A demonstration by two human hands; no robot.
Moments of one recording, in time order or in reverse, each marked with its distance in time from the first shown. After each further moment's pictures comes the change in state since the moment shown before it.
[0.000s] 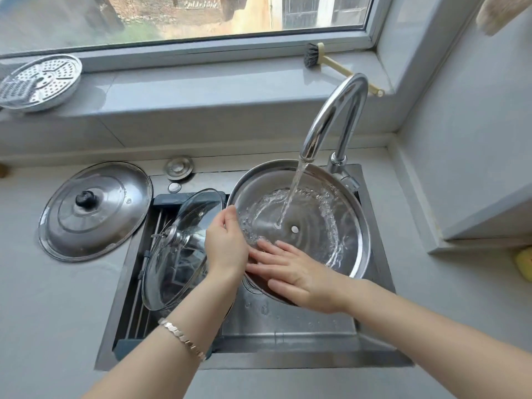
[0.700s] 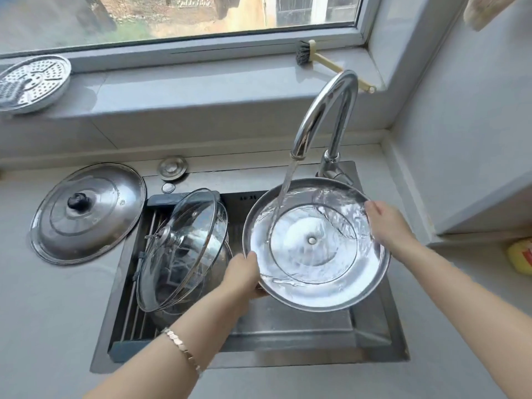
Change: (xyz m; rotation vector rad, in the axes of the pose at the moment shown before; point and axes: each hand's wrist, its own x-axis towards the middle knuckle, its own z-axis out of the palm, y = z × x) left_hand -0.015 -0.040 0.022 -0.005 -0.376 -0.657; right_hand -0.060 0.081 -0.066 0.215 0.701 1.027
